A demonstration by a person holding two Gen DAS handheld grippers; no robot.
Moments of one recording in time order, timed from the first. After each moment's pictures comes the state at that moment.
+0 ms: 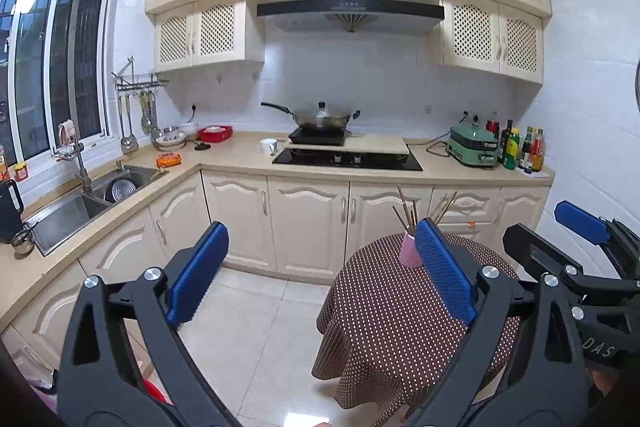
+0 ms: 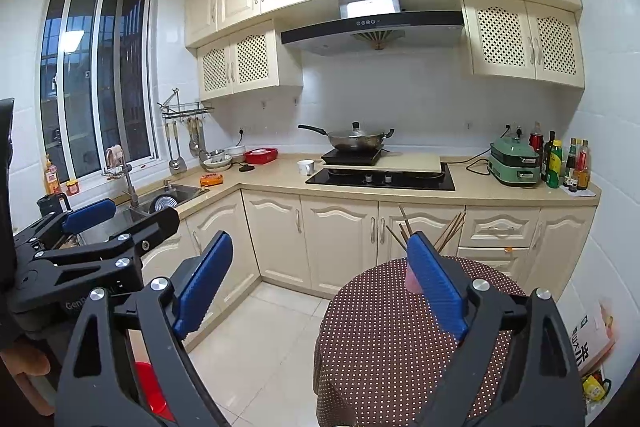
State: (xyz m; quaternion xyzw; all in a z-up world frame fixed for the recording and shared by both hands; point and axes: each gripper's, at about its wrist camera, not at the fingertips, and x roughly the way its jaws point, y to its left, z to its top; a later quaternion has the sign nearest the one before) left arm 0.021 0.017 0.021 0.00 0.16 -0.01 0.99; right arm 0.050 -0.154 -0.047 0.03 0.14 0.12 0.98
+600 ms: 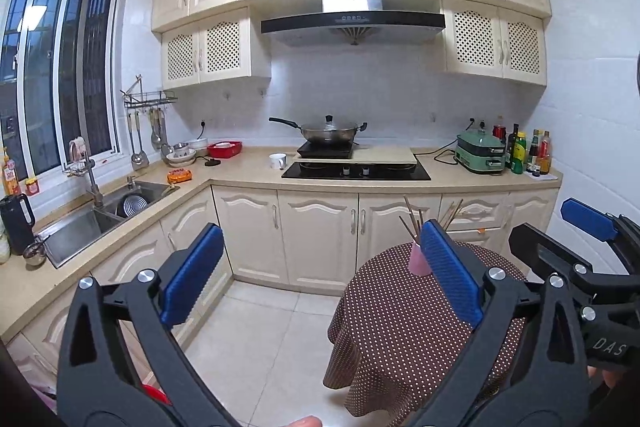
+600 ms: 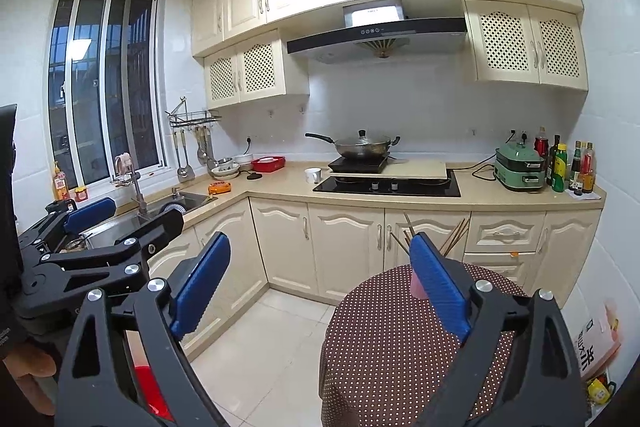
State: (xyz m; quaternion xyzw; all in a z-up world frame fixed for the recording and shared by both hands) left arm 0.013 0.006 0.030 0.03 0.14 0.01 0.99; right arm 0.041 -0.162 -0.042 0.04 0.13 0.14 0.98
